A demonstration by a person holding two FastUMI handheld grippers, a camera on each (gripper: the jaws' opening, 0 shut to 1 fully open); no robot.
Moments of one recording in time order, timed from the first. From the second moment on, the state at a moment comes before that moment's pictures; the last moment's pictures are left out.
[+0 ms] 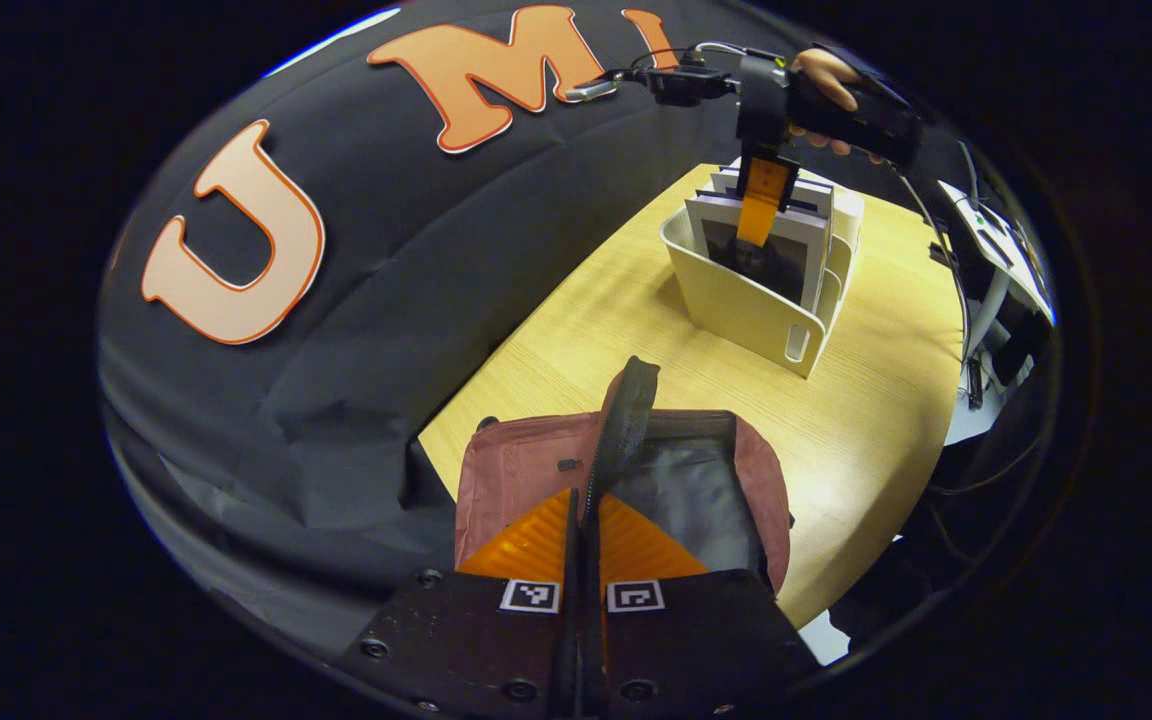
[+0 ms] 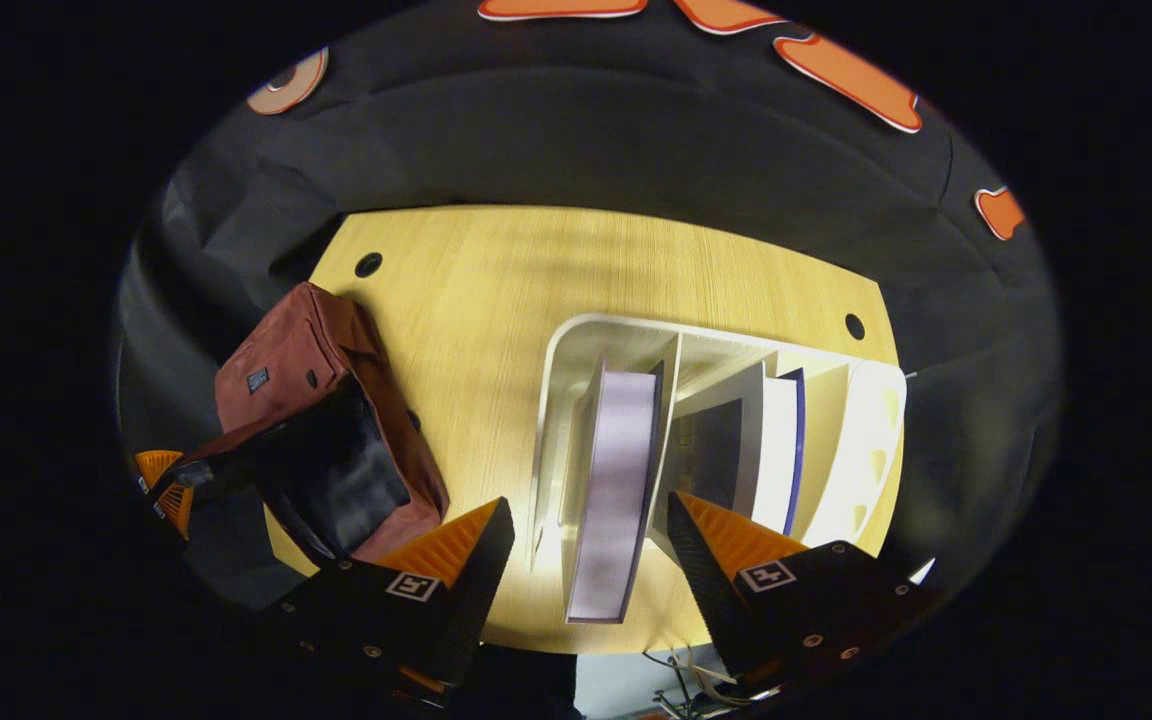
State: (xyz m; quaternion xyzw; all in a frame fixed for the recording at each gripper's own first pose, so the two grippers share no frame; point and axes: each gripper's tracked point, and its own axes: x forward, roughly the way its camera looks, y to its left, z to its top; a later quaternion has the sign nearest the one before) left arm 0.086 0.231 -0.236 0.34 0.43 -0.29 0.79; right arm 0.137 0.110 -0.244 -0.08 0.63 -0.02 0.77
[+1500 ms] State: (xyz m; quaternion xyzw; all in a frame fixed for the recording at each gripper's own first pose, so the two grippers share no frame) left arm 0.093 0.238 -0.242 0.32 0.44 -0.30 0.78; right arm 0.095 0.120 -0.137 0.01 0.62 0.00 0.79
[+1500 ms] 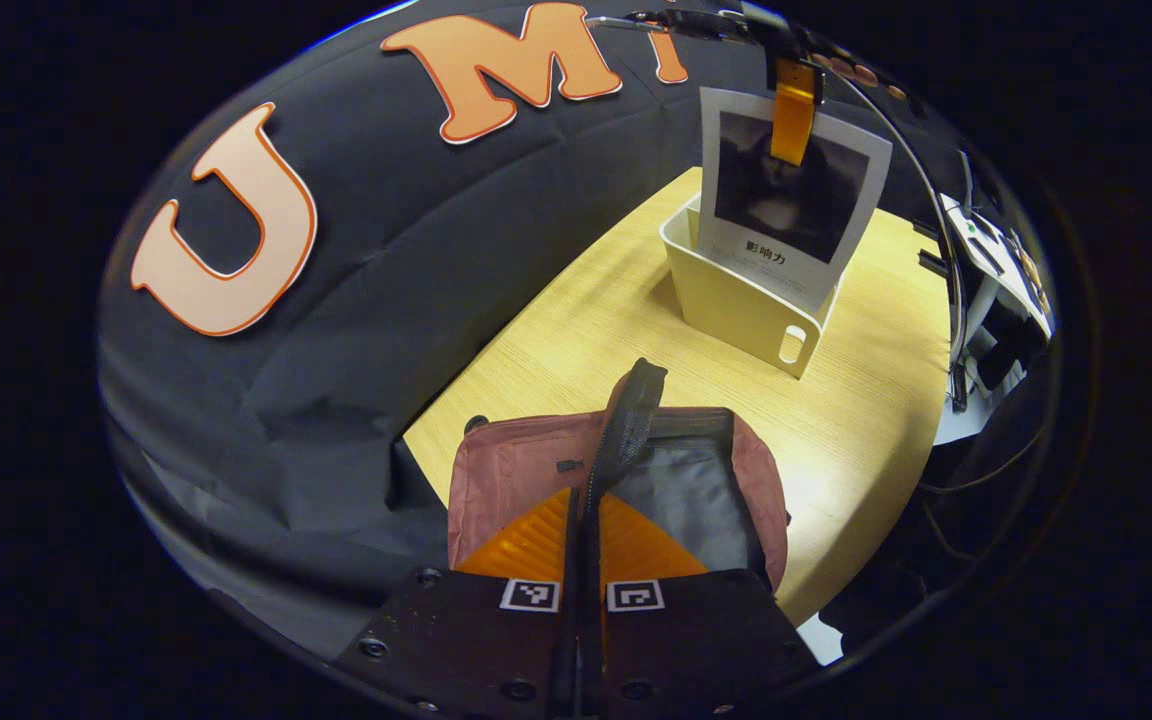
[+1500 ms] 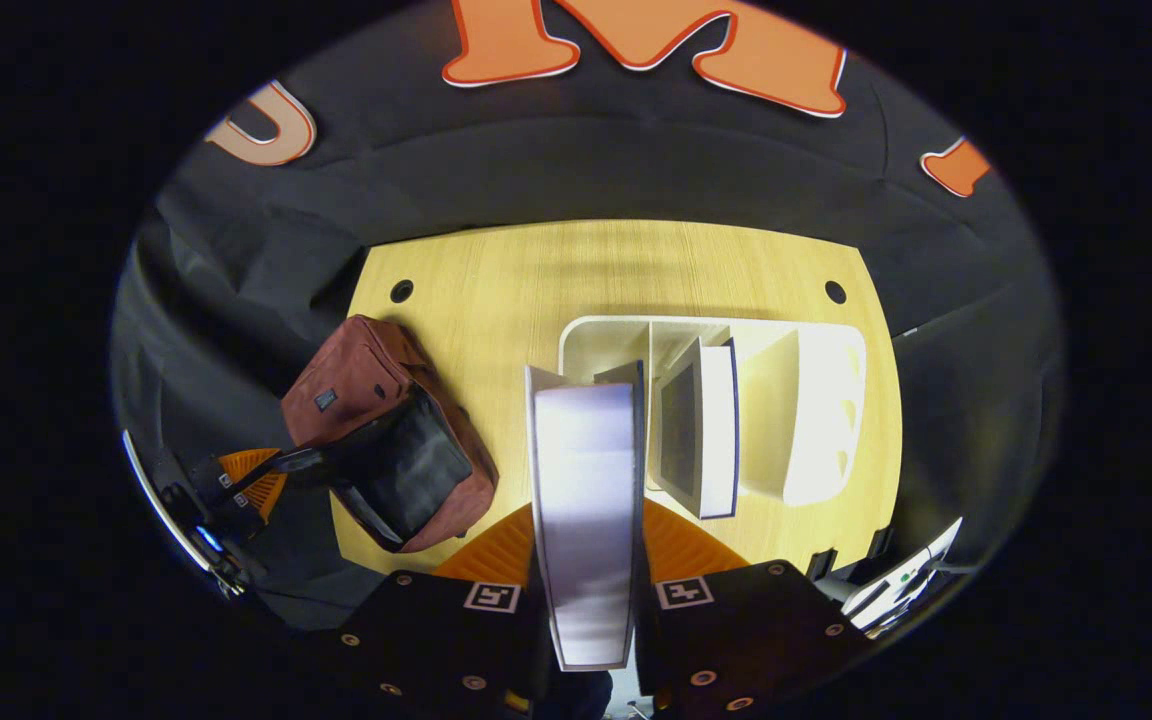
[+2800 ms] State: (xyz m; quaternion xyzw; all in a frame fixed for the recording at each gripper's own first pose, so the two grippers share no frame) left arm 0.089 0.232 -0.231 0.26 0.47 -0.26 0.80; right arm 0.044 0.303 -0.253 0.29 0.57 0.14 0.76
